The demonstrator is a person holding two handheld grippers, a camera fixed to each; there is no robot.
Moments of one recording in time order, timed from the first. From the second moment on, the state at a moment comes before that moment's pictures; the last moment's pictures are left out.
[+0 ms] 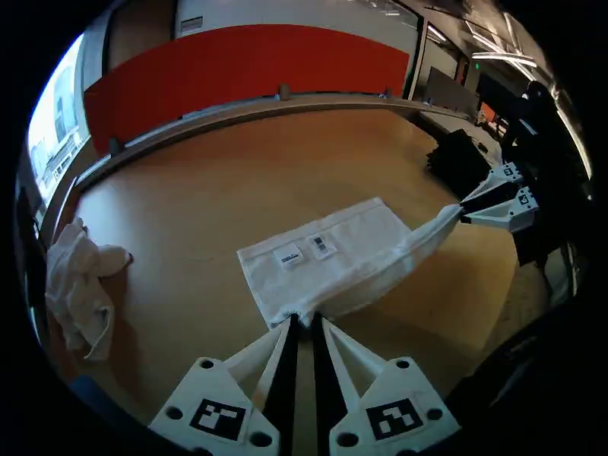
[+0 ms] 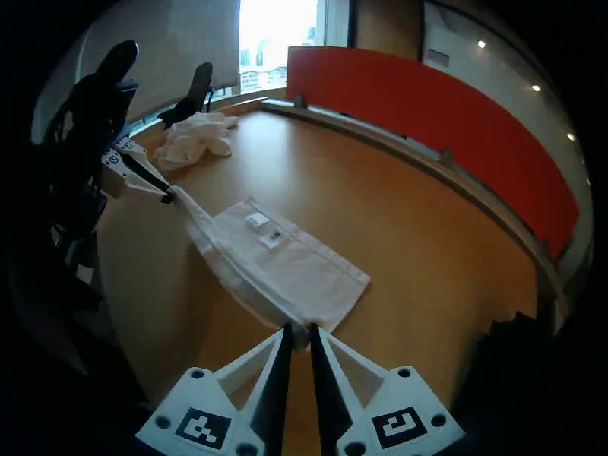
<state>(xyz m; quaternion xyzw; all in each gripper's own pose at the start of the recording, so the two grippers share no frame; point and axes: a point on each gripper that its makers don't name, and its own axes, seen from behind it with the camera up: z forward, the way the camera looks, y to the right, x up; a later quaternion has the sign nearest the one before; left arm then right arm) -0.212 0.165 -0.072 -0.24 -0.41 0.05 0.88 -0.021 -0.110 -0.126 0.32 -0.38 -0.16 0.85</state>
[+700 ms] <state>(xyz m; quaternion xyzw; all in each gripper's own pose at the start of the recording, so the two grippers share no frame) -0.246 0.169 -0.030 -0.24 -0.43 0.06 0.87 -0.051 -0.107 -0.082 0.30 -0.40 -0.15 0.85</state>
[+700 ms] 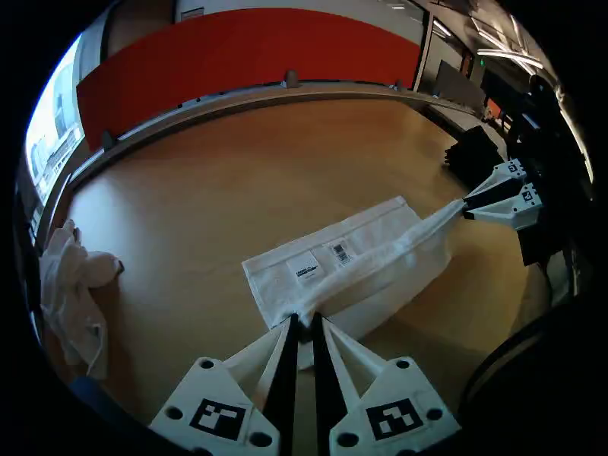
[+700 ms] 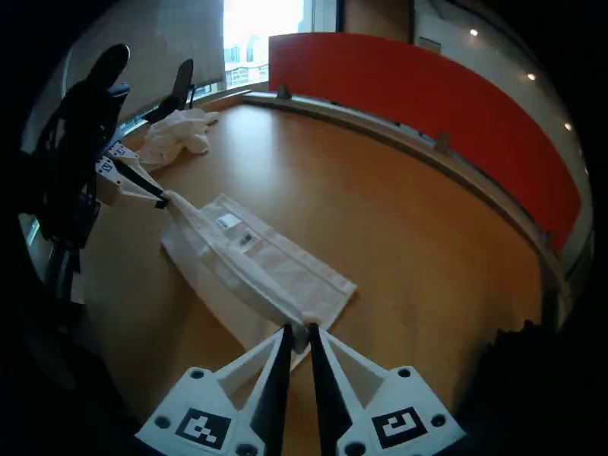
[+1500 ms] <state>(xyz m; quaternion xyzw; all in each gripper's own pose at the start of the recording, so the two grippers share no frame) -0.294 0.173 0.002 -0.22 -0.44 0.06 0.86 -0.099 -0.104 -0.049 0.30 -0.44 -0.16 0.83</state>
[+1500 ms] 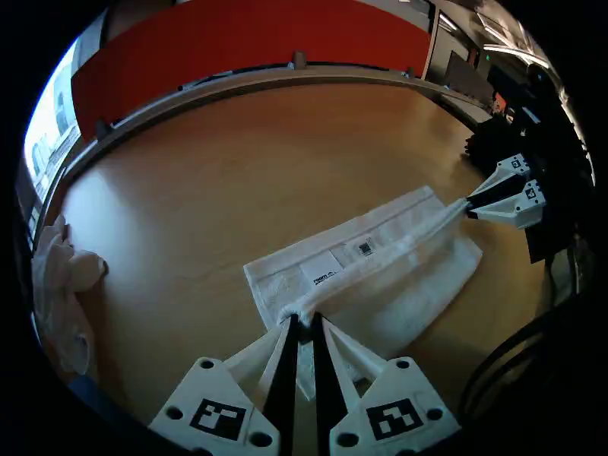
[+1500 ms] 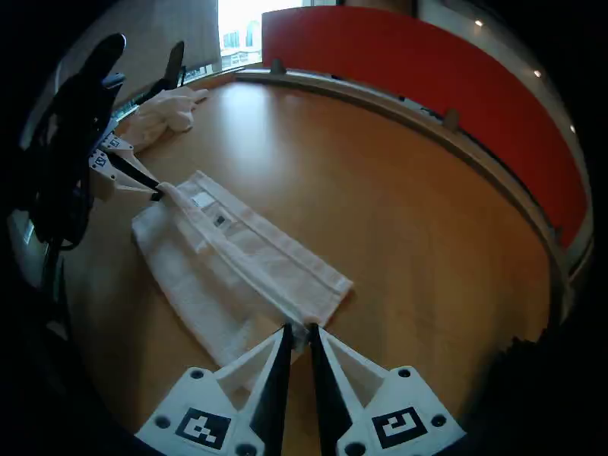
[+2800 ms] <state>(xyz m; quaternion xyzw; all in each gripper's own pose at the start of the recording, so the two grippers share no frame) -0.298 0.157 0.038 -0.20 -0.43 0.11 0.87 -0.108 -0.088 -0.013 0.25 -0.43 -0.16 0.85</state>
